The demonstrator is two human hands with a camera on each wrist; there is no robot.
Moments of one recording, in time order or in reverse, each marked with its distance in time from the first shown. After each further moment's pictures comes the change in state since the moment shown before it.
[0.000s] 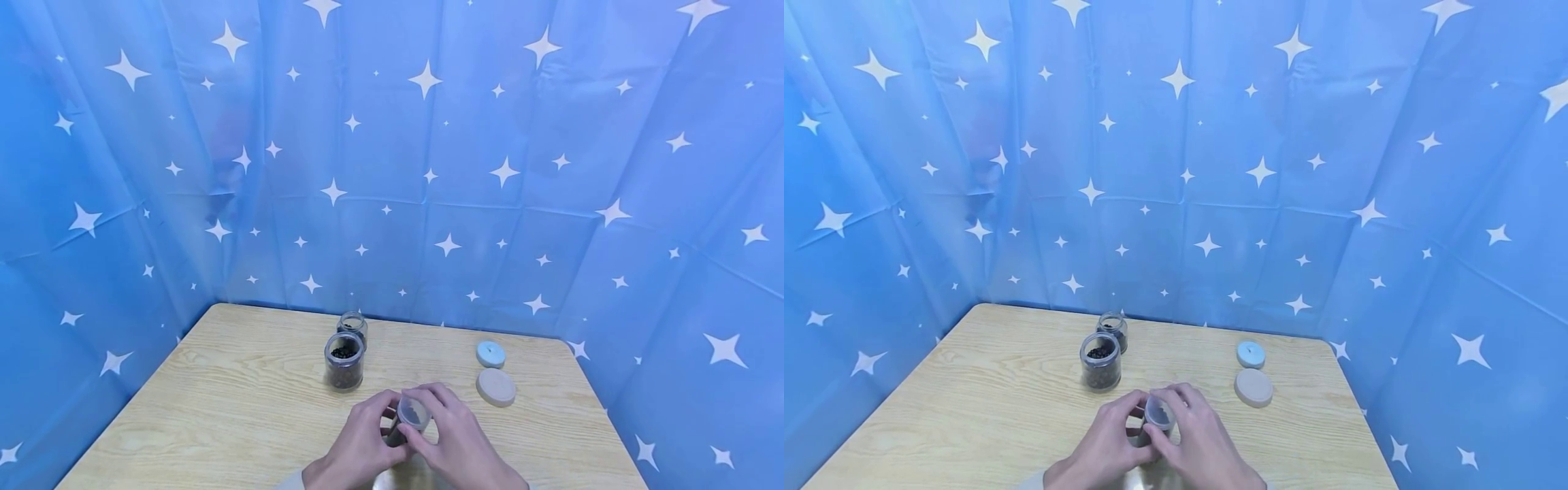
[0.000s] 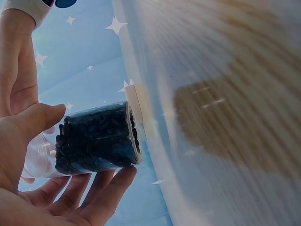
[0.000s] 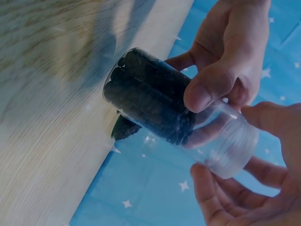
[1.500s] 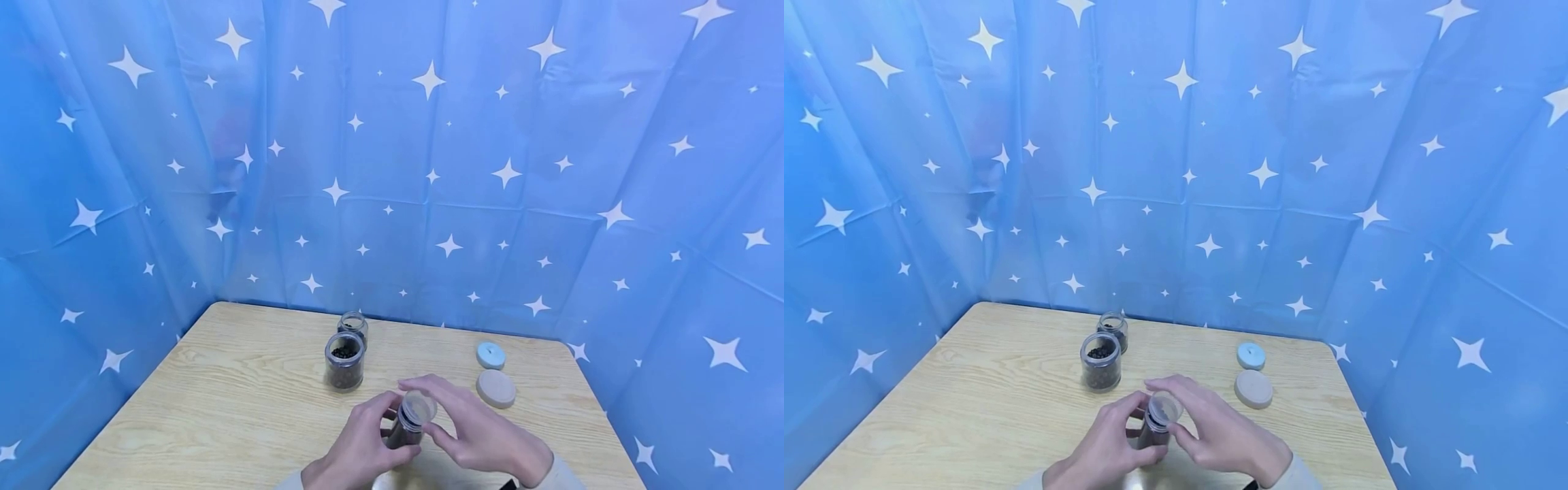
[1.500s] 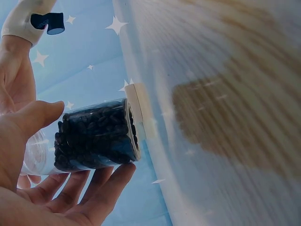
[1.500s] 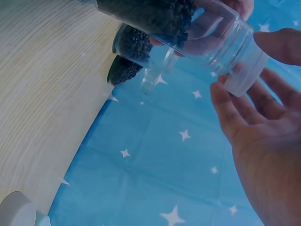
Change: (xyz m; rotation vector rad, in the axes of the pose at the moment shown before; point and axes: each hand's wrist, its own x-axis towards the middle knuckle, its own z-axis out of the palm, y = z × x) left_hand 0.000 0.000 -0.005 -0.120 -0.100 -0.110; right_hand 0.022 0.037 -0.035 0.254 -0.302 -0.314
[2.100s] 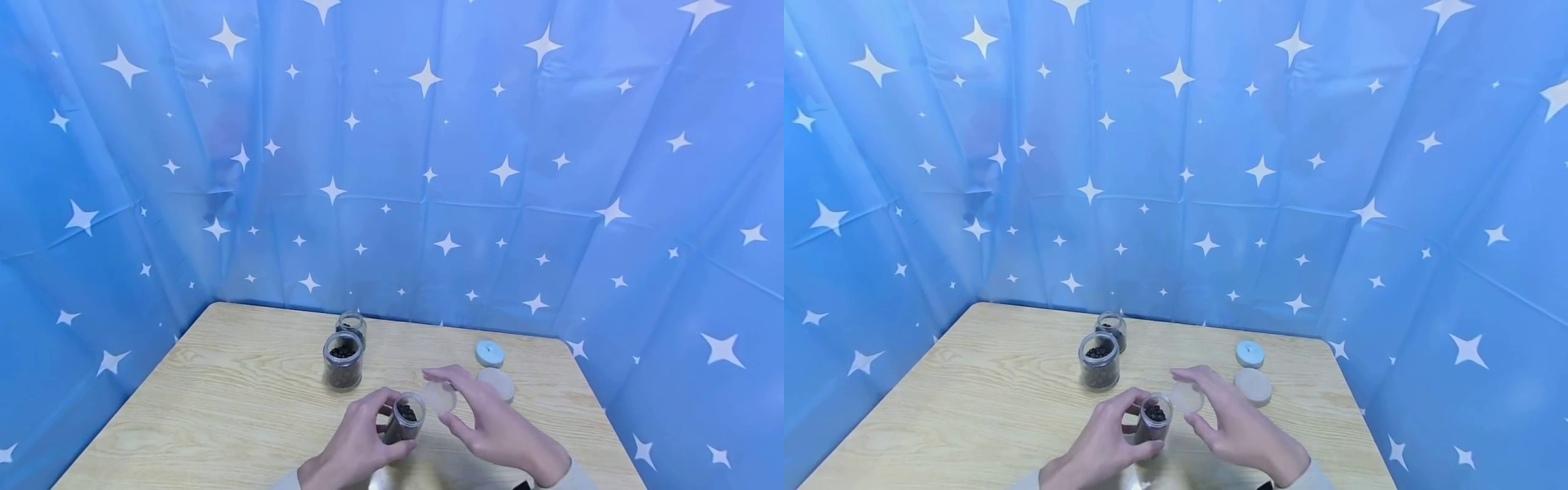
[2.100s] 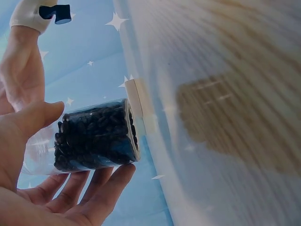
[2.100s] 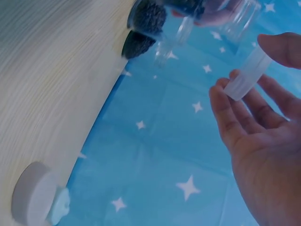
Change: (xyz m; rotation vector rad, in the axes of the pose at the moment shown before) left_hand 0.002 -0.001 -0.004 0.042 0.027 0.029; right_hand -0.022 0.010 -0.010 -0.084 0.123 0.105
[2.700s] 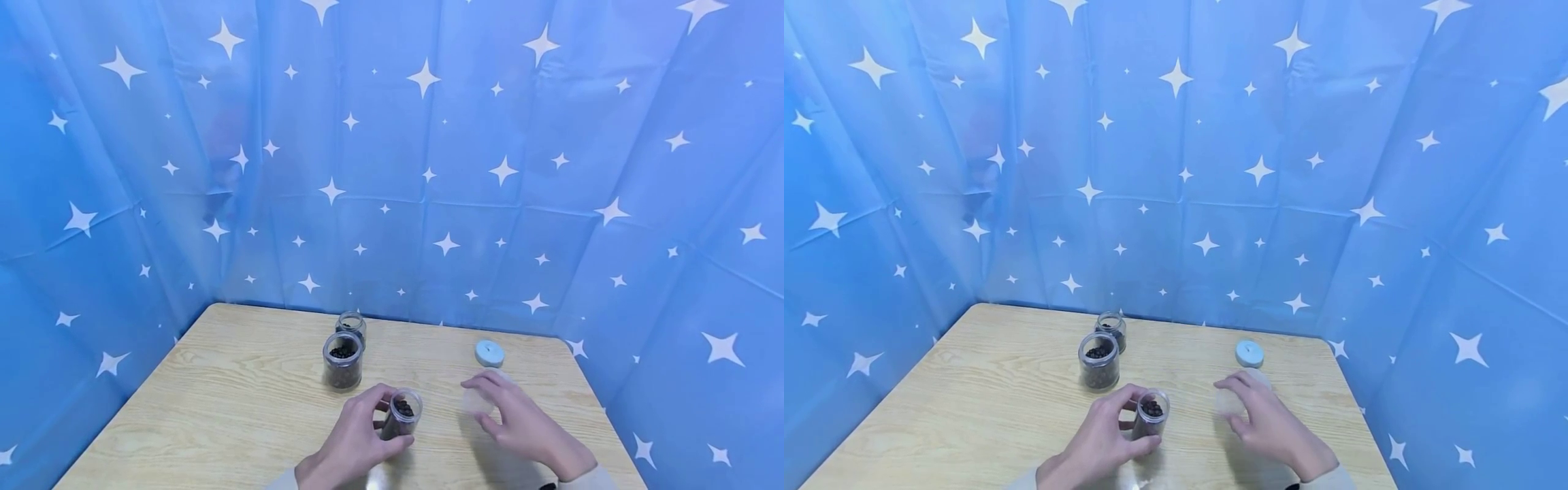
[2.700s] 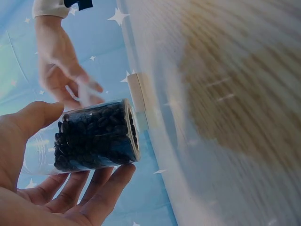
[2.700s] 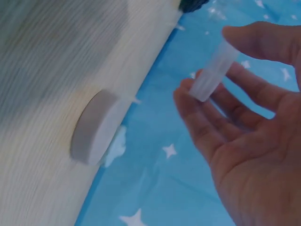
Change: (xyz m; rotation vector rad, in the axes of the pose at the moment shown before) left_hand 0.003 0.002 -0.004 0.011 0.034 -0.030; right_hand -0.041 0.048 -0.008 -0.207 -0.032 0.195
